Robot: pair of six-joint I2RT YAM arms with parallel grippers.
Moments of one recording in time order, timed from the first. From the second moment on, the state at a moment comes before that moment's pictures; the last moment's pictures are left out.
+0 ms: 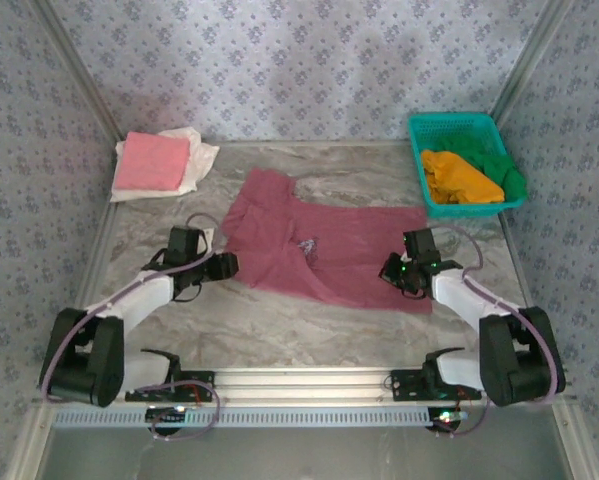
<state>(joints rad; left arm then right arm) -0.24 1.29 0.55 -0.16 0.28 -0.37 0.19 1.27 0.53 -0.29 -0.18 0.68</state>
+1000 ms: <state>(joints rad) -0.23 0.96 0.59 -0.71 0.17 -0.80 0.13 1.00 0.52 -0.40 -0.17 0.82</state>
